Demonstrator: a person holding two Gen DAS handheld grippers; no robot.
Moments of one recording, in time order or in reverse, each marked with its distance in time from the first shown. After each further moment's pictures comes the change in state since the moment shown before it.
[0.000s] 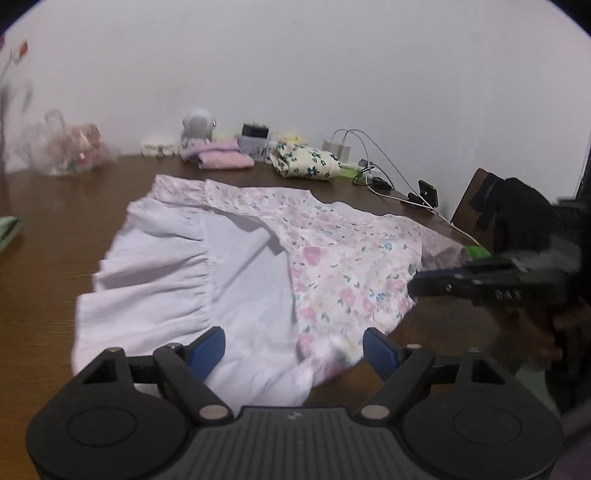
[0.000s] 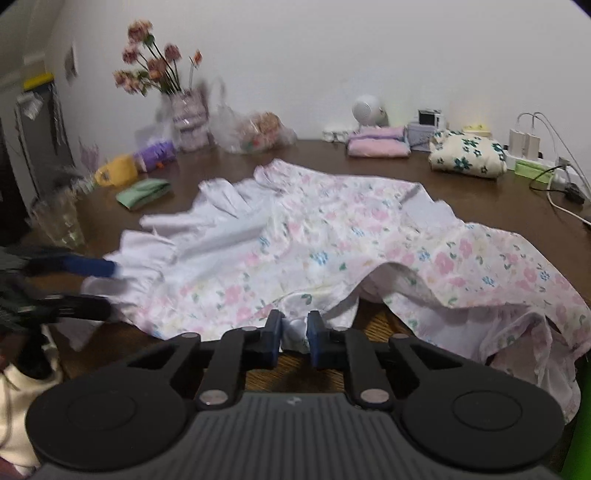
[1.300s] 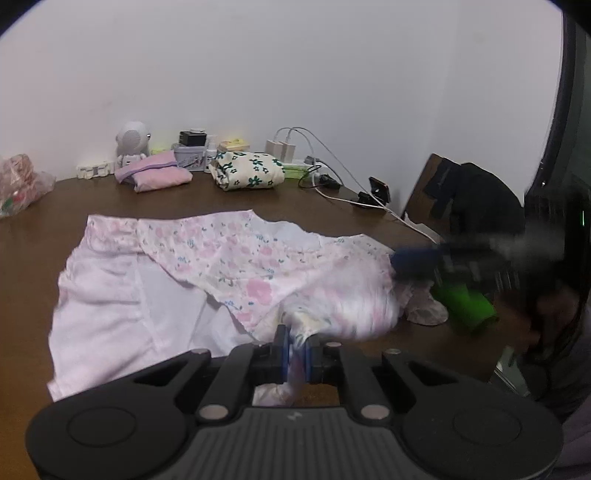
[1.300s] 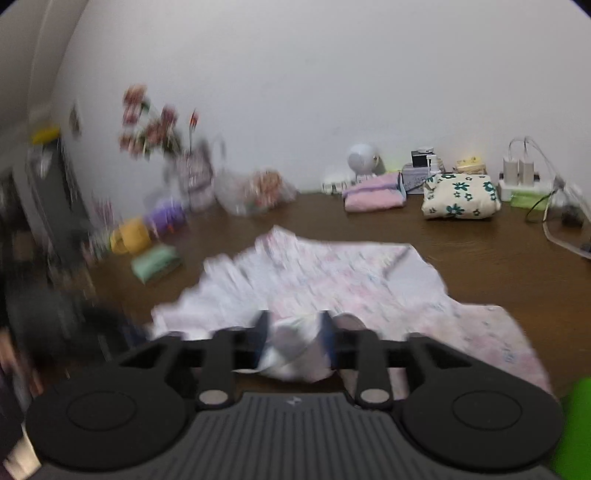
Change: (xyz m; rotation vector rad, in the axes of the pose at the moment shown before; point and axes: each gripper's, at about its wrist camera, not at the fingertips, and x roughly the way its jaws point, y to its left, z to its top) left arm 0.012 -0.027 0.070 0.130 0.071 -0.145; right arm -0.031 -0.034 0.039 0.027 -0.093 0.085
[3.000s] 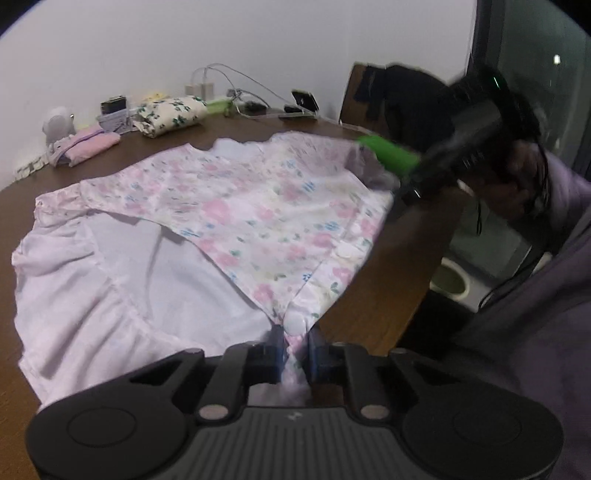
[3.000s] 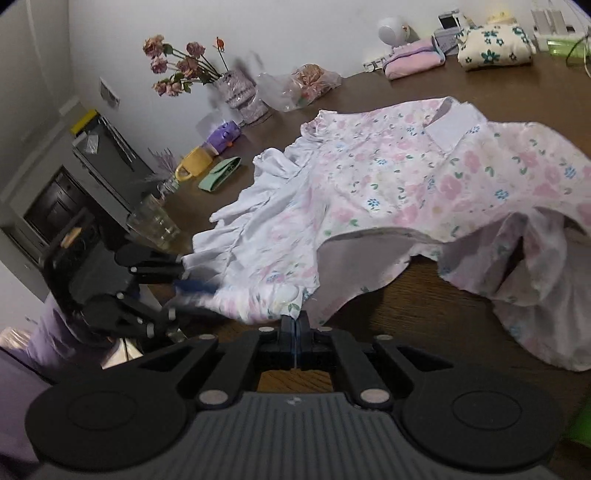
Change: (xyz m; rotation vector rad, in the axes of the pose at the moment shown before) left arm -0.006 -0.008 -0.066 0.237 0.181 -0.150; right arm -0.009 -0.034 -0.050 0.221 0.310 0.292
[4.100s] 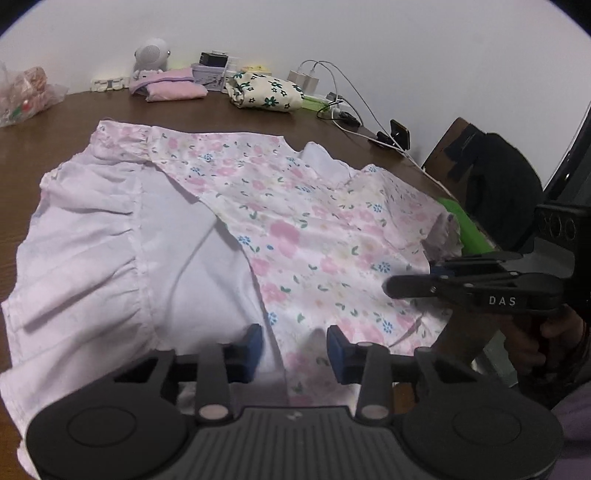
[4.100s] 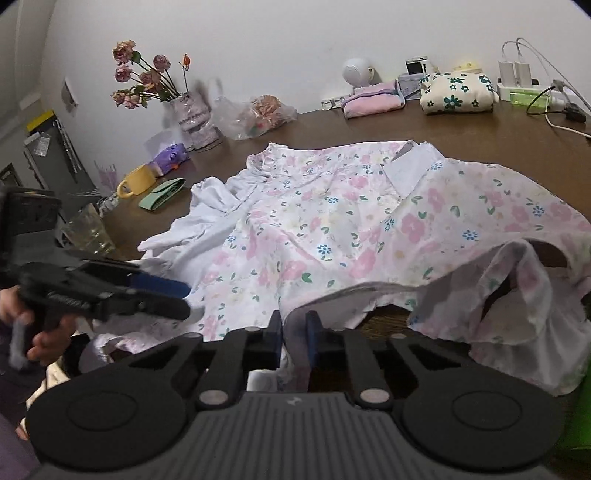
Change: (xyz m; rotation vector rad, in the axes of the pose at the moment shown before) left arm 0.030 0.008 0.023 -0.402 -0.016 0.178; right arm 0.033 0.015 -0.011 -0.064 -0.160 -0.262
